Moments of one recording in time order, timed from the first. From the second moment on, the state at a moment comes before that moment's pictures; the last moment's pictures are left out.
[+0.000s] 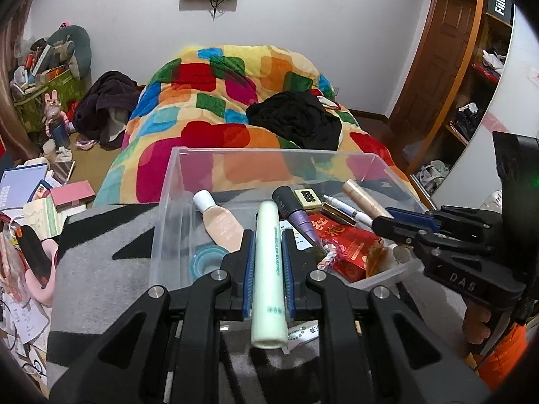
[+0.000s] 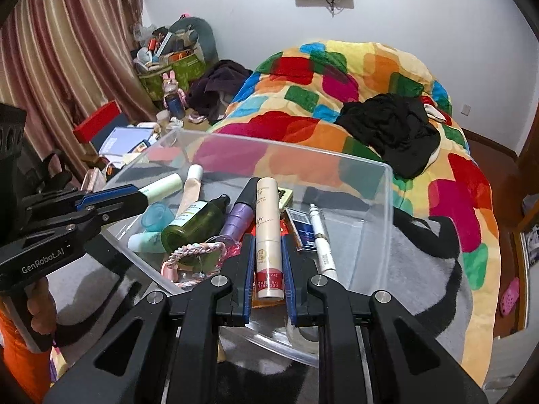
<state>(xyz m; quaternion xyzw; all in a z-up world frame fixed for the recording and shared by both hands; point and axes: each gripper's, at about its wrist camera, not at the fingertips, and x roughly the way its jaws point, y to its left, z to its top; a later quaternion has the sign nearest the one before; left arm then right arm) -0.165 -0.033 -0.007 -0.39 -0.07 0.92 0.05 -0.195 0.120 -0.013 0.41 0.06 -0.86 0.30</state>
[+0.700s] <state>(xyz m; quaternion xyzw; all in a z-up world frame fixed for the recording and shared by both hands) -0.121 -0.017 0.017 -0.35 -0.03 0.94 0.05 -0.154 0.139 0.011 0.38 0.06 -0.86 0.33</state>
